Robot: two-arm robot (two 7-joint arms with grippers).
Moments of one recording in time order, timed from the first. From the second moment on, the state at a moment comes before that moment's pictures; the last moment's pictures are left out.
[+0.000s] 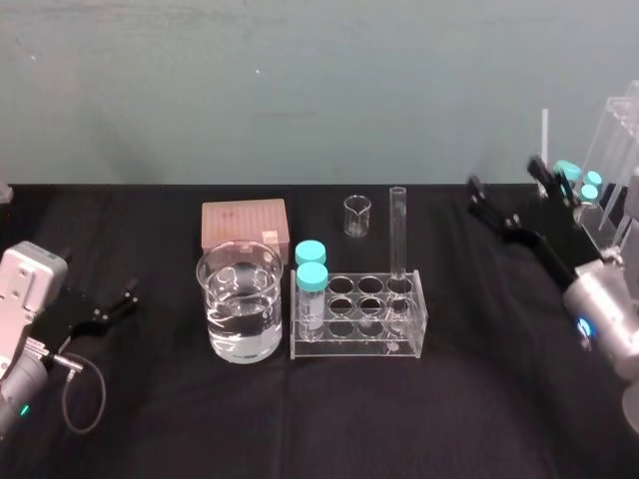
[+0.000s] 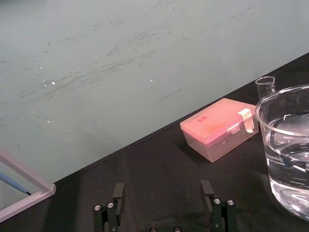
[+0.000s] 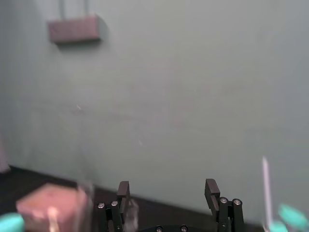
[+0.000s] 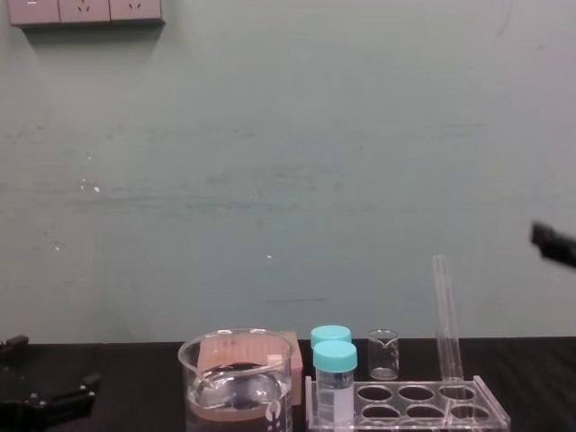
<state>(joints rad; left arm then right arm) -0.20 0.60 0.45 -1.41 -0.25 -0.12 0.03 0.20 0.33 -0.11 -1.42 0.33 -0.20 0.27</state>
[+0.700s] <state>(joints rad) -0.20 0.60 0.45 -1.41 -0.25 -0.12 0.03 0.17 0.30 -0.12 -1.32 0.26 -0.08 0.24</state>
